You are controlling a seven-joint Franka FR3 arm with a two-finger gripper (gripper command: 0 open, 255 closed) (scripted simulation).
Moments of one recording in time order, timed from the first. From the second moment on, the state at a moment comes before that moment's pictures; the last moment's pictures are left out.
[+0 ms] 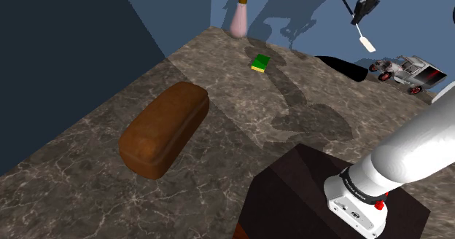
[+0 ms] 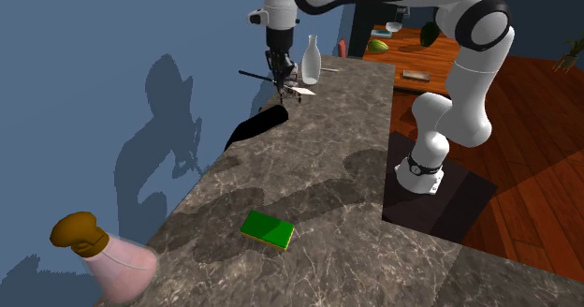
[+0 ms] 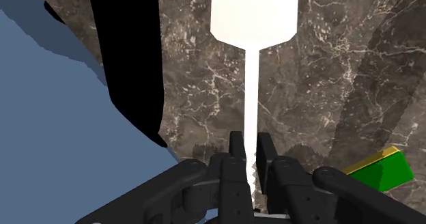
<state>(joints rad) -0.20 0.03 -0.57 -1.58 0.06 1.66 -0.66</state>
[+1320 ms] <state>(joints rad) -0.27 -0.16 -0.63 -1.63 -0.05 1.54 -0.79</state>
